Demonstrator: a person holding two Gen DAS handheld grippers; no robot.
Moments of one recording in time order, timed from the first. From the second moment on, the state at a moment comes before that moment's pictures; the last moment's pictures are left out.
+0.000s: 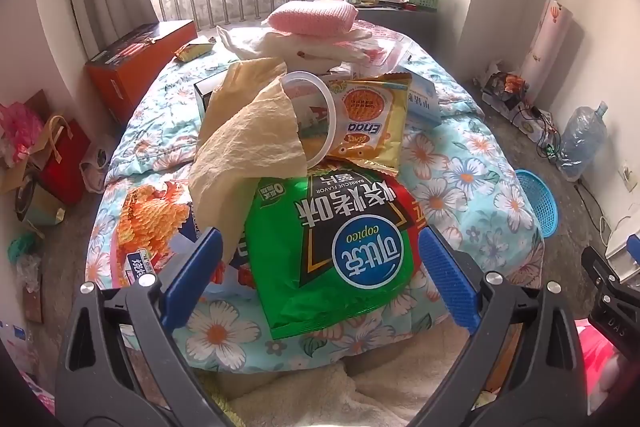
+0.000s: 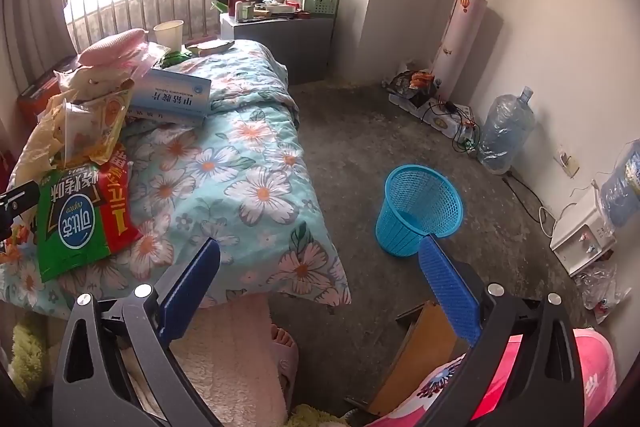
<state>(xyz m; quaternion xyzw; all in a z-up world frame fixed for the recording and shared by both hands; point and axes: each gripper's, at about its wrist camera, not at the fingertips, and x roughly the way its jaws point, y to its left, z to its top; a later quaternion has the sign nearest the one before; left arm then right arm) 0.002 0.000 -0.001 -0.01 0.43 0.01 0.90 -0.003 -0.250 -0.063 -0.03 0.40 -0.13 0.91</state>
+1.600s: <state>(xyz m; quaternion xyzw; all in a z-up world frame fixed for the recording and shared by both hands) -0.002 0.001 -0.006 -0.02 0.43 0.00 0.90 0.000 -0.245 -0.064 -0.03 0.40 -0.12 0.91</state>
